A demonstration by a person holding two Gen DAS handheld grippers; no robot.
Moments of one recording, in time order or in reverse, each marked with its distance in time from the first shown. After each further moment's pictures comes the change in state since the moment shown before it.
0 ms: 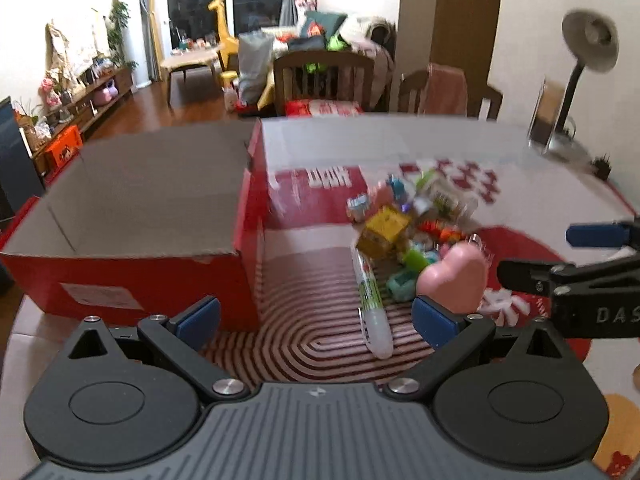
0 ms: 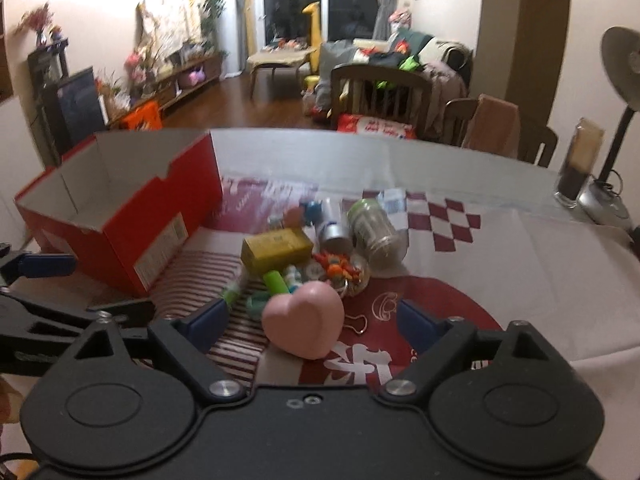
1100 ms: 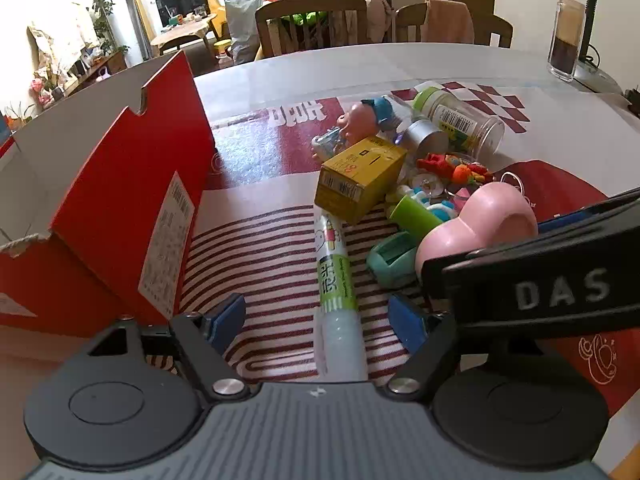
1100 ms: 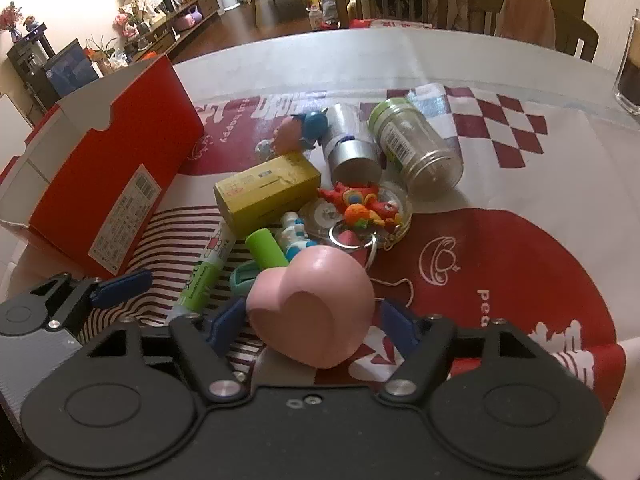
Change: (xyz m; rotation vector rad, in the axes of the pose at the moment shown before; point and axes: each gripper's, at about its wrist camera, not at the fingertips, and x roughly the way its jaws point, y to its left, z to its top) left arm 0.103 -0.051 -0.007 0.085 0.117 0.068; right arm 0.103 -0.017 0.004 0.144 0.277 0.114
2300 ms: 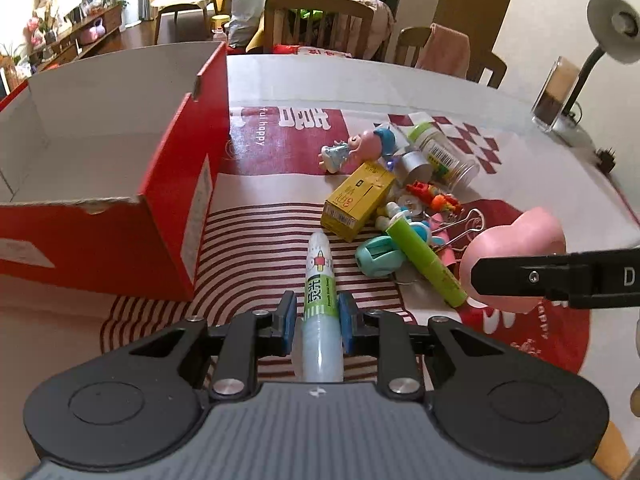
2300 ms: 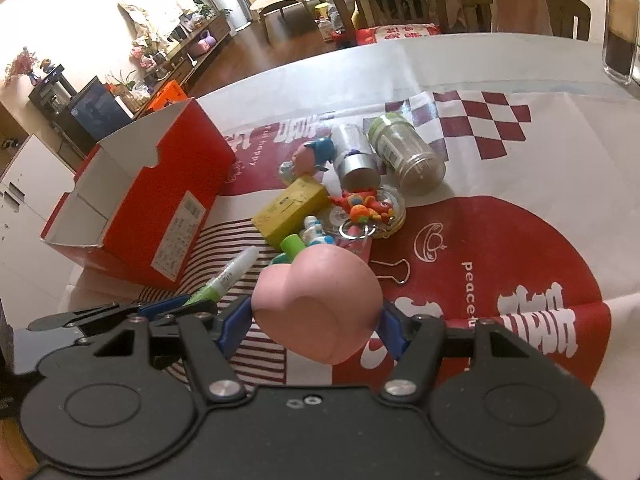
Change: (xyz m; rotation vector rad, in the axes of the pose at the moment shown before) left arm -0.047 0.045 -0.003 -0.179 0.031 -0.163; right arm -0.063 -0.016 -0.011 0.091 -0.045 0.123
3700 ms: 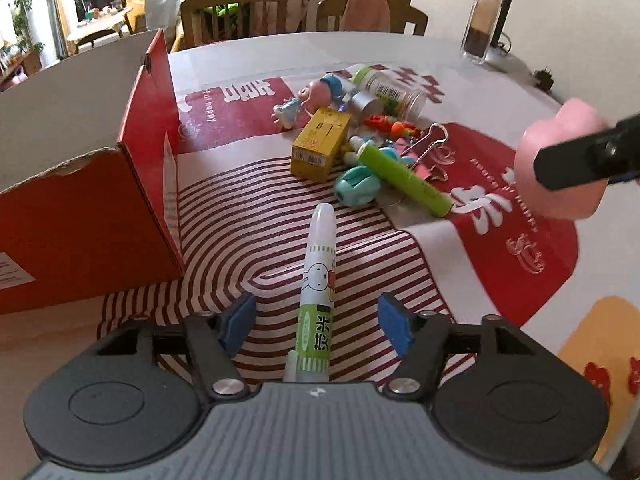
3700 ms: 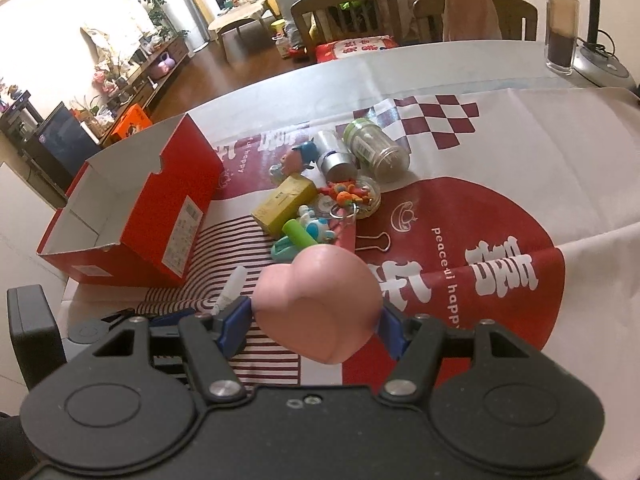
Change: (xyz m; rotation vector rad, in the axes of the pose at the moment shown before) left arm 0.010 0.015 -0.034 0.270 0.032 -0.113; right arm -0.037 0.024 -0.025 0.083 -0.046 -0.111
